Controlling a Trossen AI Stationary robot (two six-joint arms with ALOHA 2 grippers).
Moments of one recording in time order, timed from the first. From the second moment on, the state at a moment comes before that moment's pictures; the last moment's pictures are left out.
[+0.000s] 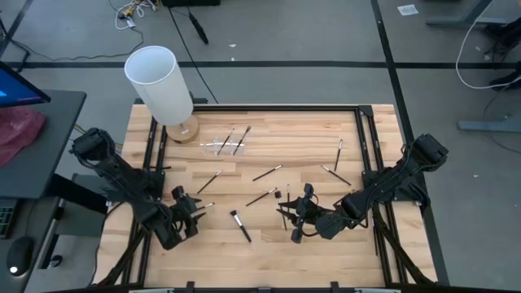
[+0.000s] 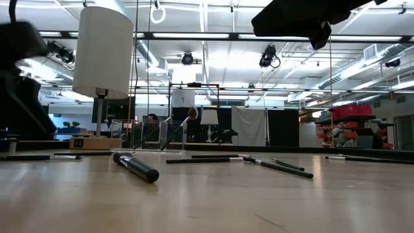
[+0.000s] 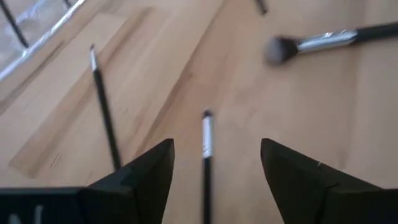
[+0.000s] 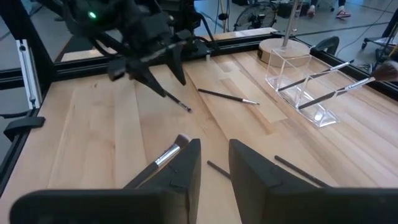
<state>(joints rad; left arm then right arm) -0.92 1.39 0.48 -0.42 -0.84 -1.20 0.60 1.56 0.84 0.24 0.82 0.40</state>
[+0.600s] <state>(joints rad) -0.93 1.38 0.21 -0.01 -0.81 -1.13 0.60 1.56 0.84 0.27 0.82 0.41</state>
